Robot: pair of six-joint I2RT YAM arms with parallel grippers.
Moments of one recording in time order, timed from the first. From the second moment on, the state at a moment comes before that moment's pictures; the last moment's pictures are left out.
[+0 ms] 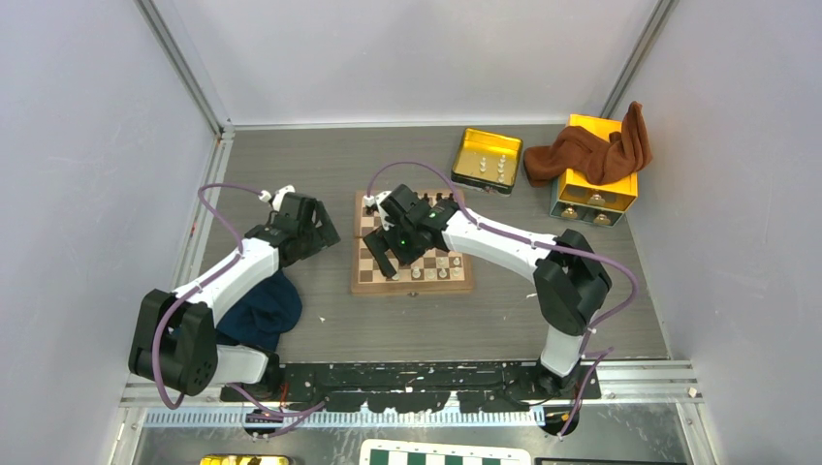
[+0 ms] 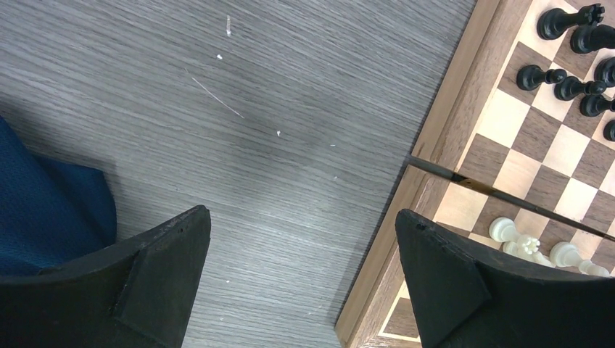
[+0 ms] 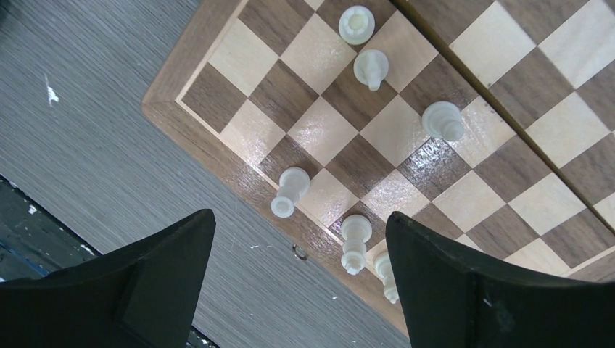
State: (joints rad) left arm -0.32 1.32 0.80 -0.40 -0.26 -0.71; right arm 0.87 1.77 1.37 -0.60 -0.06 0.16
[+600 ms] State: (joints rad) left arm -0.32 1.32 0.80 -0.40 -0.25 -0.71; right arm 0.87 1.81 1.36 -0.60 -0.07 0.16
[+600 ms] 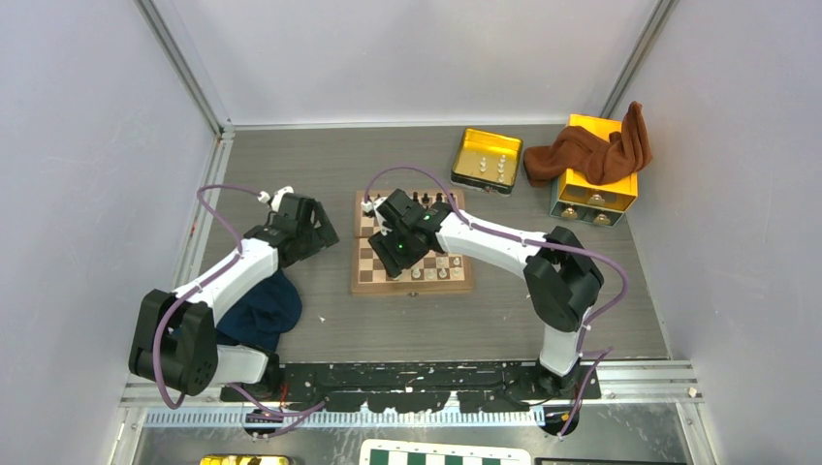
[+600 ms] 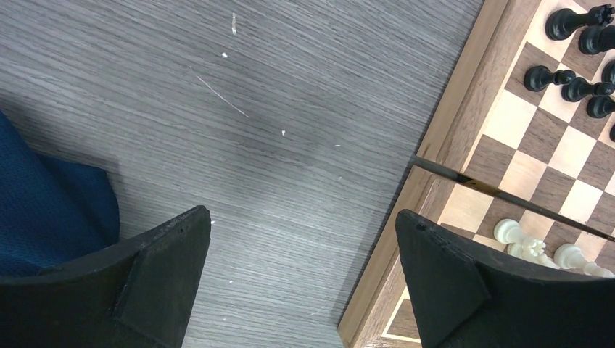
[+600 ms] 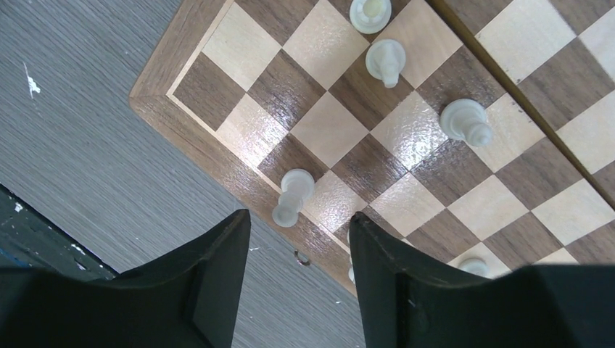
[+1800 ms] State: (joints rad) left arm -0.29 1.34 0.80 -0.39 -0.23 -0.70; right arm 0.90 1.86 1.42 -0.65 -0.05 0.15
